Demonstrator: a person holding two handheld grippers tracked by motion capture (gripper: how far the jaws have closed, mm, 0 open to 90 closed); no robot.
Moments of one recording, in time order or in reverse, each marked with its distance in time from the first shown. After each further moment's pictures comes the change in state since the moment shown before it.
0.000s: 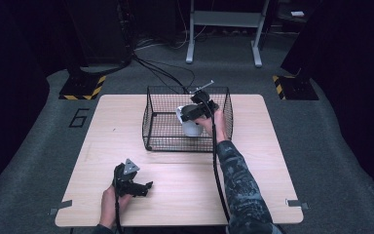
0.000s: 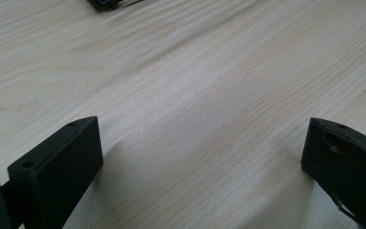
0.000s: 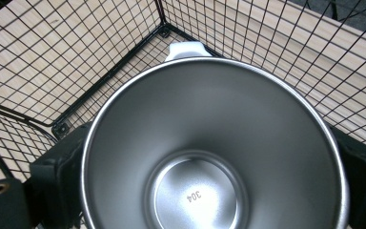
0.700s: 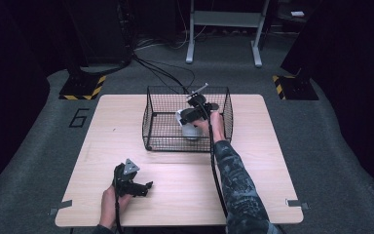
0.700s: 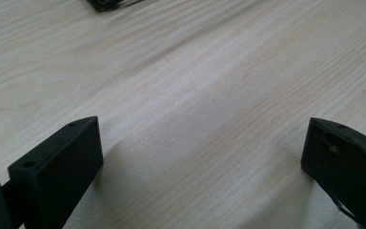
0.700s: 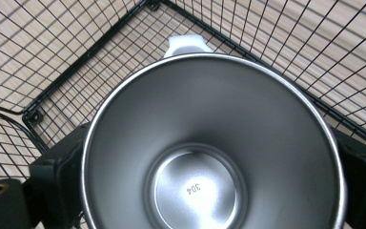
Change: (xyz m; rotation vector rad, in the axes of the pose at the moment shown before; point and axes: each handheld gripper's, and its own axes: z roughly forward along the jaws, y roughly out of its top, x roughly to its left) left arm 0.000 0.000 0.000 0.000 0.000 0.002; right arm -0.002 -0.002 0.026 0.073 -0.023 -0.009
